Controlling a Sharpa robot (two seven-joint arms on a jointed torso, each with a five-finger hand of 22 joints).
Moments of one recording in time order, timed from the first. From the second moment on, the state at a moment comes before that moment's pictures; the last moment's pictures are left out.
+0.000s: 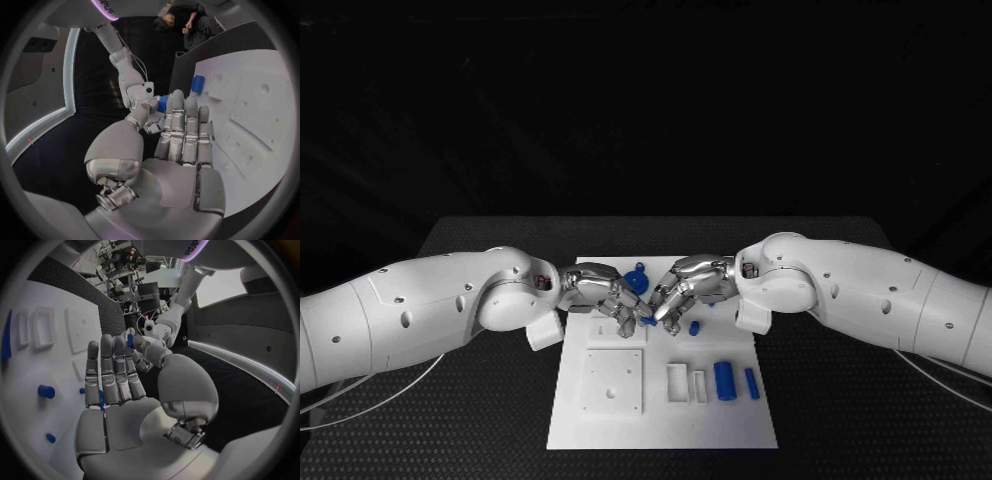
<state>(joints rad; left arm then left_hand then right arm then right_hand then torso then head) 1.34 -0.72 -0.24 1.38 -0.34 0.38 -0.03 0.96 0.05 0.46 -0.28 0.44 1.08 0.08 0.21 0.85 1.31 0.02 0.27 0.53 0.95 0.03 0.80 0.75 0.01 0.65 -0.05 0.60 1.31 1.22 -0.61 -0.06 1.27 -0.48 0.48 -0.06 1.06 -0.04 0.79 -0.26 0.05 0.98 0.13 0.40 0.58 1.02 0.05 0.78 0.28 1.05 0.04 0.60 0.83 0.25 0.81 0.19 0.41 1.30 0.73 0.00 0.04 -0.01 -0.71</state>
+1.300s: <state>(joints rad) 1.34 -0.71 -0.24 1.38 -0.35 0.36 -0.08 0.96 0.02 0.47 -0.24 0.32 1.07 0.09 0.18 0.82 1.34 0.01 0.21 0.52 0.94 0.03 0.79 0.74 0.01 0.65 -0.05 0.60 1.31 1.22 -0.61 -0.06 1.28 -0.48 0.46 -0.08 1.06 -0.04 0.79 -0.26 0.05 0.98 0.12 0.39 0.59 1.03 0.06 0.78 0.28 1.05 0.04 0.60 0.84 0.25 0.81 0.19 0.41 1.30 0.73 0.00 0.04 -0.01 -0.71</state>
